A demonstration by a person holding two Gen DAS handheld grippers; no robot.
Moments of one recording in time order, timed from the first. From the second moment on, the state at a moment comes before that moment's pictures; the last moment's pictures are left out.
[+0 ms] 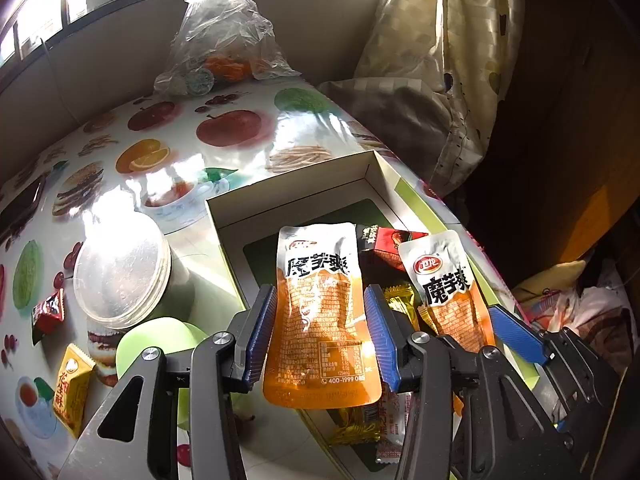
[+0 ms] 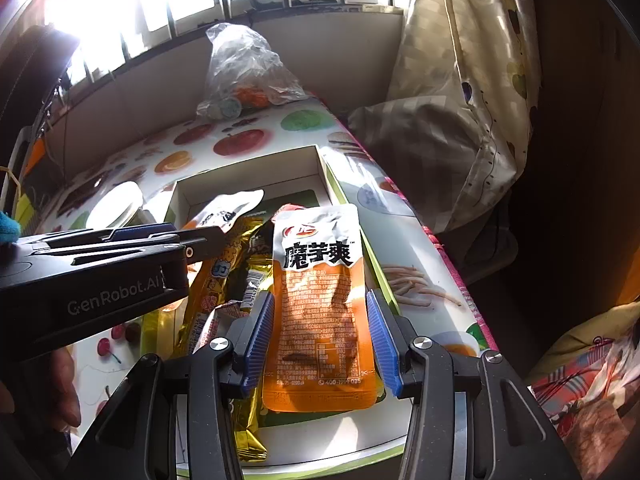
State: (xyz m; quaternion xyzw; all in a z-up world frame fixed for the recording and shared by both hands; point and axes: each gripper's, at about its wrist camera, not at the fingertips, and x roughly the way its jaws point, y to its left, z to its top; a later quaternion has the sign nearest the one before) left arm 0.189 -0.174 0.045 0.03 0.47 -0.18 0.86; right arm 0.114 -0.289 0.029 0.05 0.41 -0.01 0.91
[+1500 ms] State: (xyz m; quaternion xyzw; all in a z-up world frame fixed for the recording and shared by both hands) left arm 0.158 -0.152 0.085 0.02 0.42 -0.18 0.89; right arm 0.098 -0.290 0.048 0.09 0.38 -0.01 0.92
